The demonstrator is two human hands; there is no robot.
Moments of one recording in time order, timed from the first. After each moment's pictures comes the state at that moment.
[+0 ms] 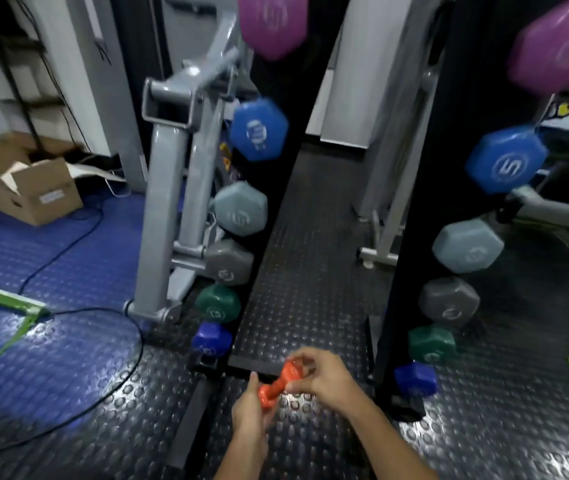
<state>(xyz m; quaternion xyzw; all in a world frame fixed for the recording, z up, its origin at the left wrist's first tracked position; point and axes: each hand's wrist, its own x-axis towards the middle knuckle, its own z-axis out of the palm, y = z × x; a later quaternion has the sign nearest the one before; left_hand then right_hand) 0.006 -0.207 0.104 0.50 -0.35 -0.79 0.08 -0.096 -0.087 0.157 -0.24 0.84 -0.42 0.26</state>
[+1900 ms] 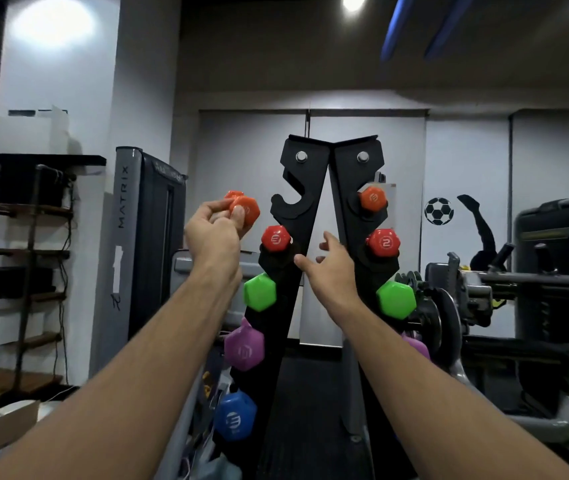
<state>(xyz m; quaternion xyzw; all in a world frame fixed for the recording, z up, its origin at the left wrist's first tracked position) -0.041 -0.276 0.767 0.00 -0.44 -0.72 0.53 -0.146 -0.148 0.724 -0.28 0.72 -0.58 -0.26</state>
